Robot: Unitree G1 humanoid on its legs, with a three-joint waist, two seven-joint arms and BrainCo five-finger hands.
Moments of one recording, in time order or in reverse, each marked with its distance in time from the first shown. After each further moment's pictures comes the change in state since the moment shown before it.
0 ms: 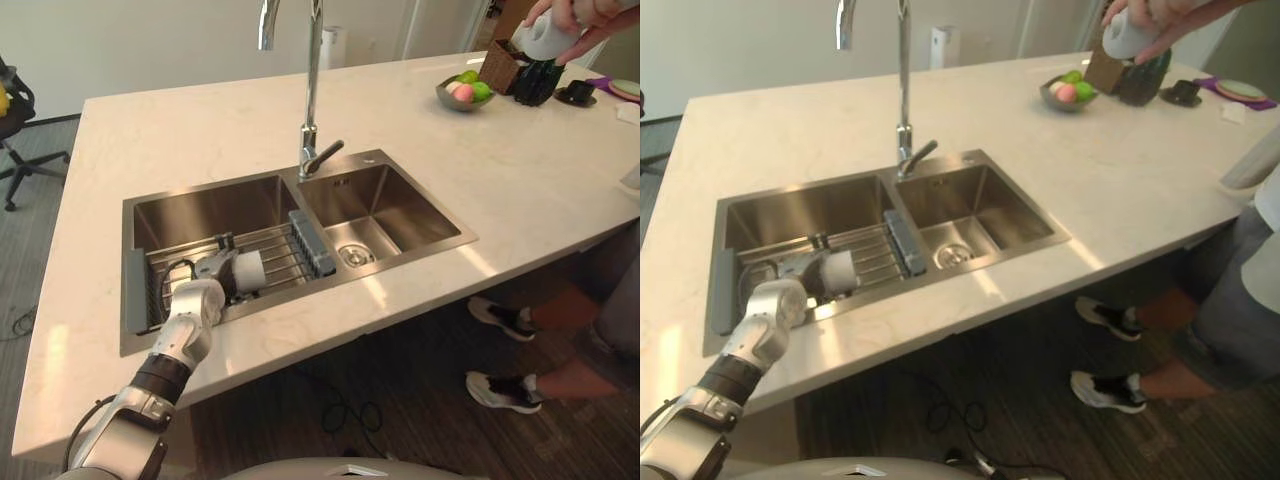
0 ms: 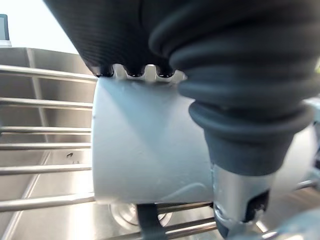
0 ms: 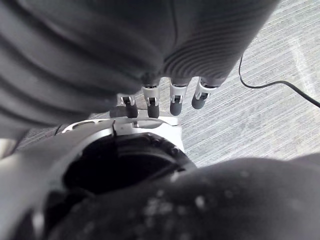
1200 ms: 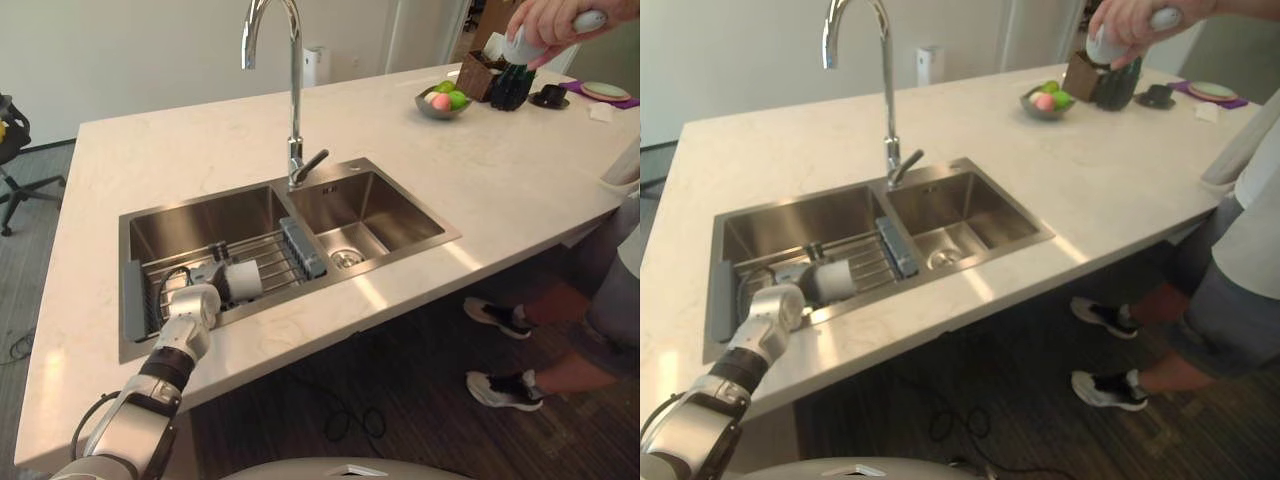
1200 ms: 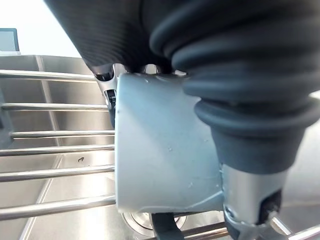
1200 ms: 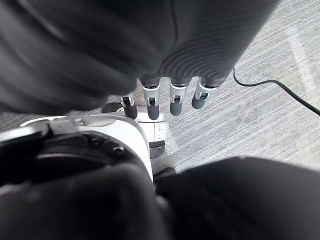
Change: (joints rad) left arm -0.069 -0.034 0.022 0.238 -0.009 -0.068 0.090; right arm 0.084 0.003 0.000 -0.030 -0.037 -0.020 0.005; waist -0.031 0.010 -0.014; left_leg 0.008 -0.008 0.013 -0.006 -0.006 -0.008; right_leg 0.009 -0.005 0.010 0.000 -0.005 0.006
